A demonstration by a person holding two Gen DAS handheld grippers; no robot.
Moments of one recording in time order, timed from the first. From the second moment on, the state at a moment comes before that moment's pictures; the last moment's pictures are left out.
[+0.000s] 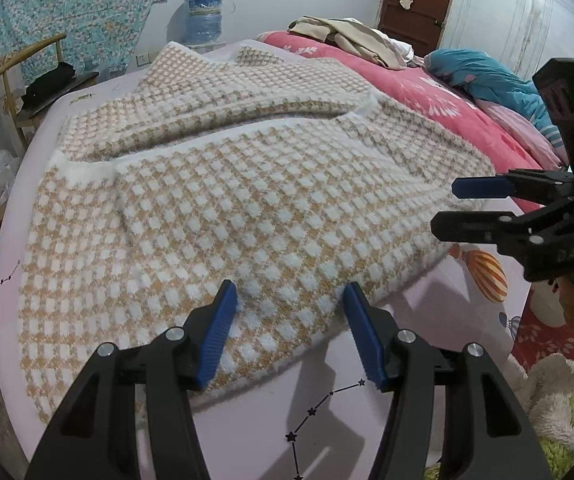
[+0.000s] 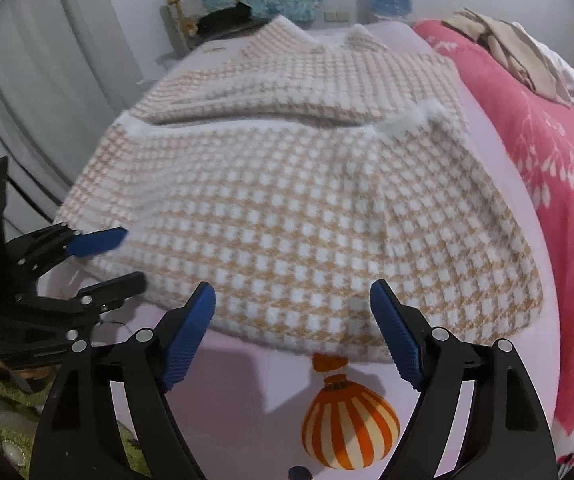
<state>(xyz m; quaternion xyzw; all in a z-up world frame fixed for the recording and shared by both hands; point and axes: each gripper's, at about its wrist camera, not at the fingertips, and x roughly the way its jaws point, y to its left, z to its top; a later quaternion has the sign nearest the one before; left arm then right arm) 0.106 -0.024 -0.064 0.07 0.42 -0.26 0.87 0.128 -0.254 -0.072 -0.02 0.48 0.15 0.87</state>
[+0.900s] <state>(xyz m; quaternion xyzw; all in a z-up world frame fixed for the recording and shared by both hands) 0.106 -0.022 -0.064 0.06 0.42 -0.26 0.87 0.142 -0.261 -0.092 -0.03 0.50 0.11 0.86</state>
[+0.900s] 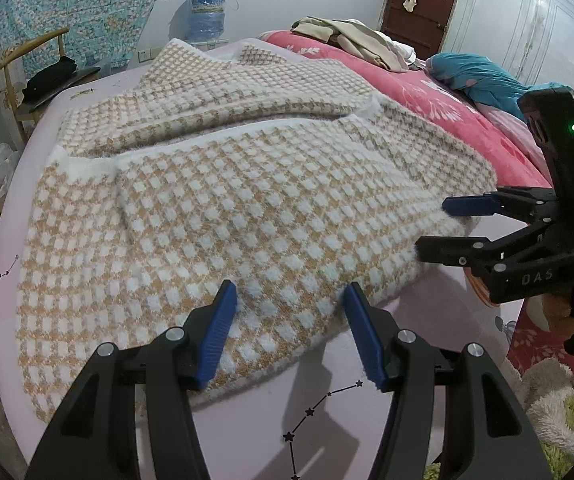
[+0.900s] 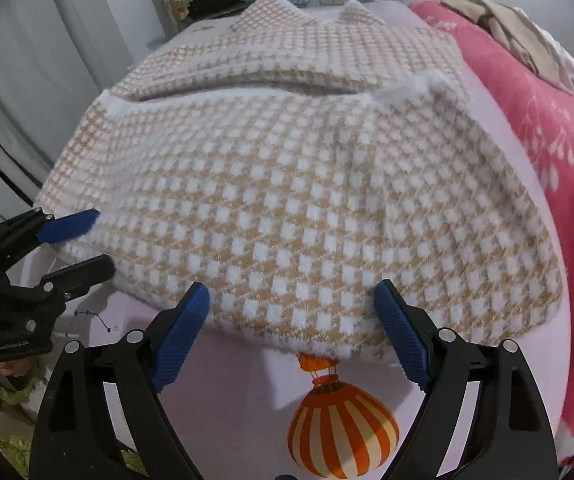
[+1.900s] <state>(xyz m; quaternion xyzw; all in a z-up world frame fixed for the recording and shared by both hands) 0.132 0.014 -0.060 -0.02 0.45 -0.22 0.87 0.137 -0.257 -0.093 -0.04 0.50 0.11 0.86</state>
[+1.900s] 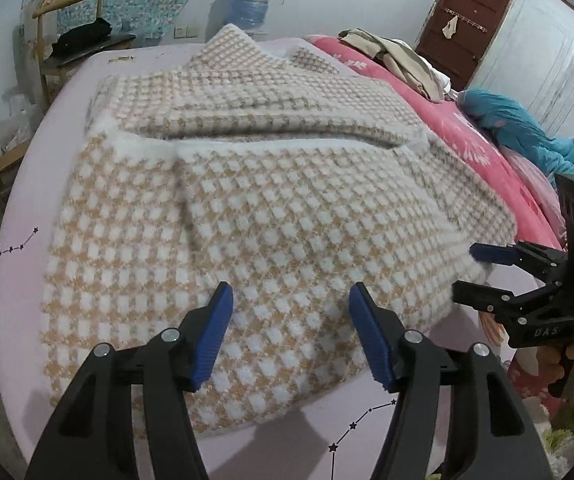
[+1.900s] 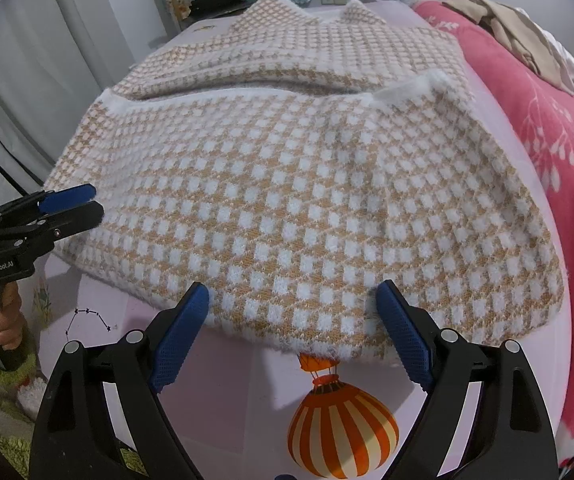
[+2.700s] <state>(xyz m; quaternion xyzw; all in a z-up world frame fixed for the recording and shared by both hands) 0.178 0.068 -0.046 -0.06 0.44 -0.16 0.88 0.141 -0.255 -0.082 -0.04 0.49 0.10 0.86</state>
